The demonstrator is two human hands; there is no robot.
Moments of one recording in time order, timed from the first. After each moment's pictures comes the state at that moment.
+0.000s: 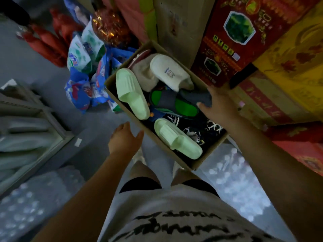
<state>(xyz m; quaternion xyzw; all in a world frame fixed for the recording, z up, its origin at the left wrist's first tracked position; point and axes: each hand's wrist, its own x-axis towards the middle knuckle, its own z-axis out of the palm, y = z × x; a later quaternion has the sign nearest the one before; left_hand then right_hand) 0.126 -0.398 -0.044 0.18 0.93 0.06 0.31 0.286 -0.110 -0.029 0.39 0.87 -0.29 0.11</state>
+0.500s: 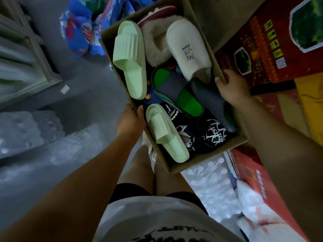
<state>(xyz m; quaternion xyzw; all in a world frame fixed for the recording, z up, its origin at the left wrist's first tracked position) 0.160 -0.339 -0.140 -0.07 0.93 0.20 0.31 0.214 -0.010 -0.133 0.40 0.83 -0.34 0.18</state>
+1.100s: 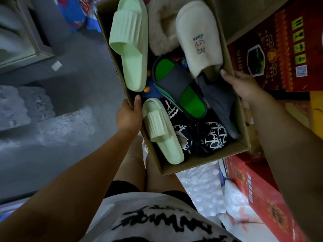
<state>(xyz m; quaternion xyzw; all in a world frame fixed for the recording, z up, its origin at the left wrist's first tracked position) 0.166 -0.325 -0.169 -0.22 0.88 0.31 0.29 0.199 0.019 -0.162 0.45 0.71 -0.51 0.21</state>
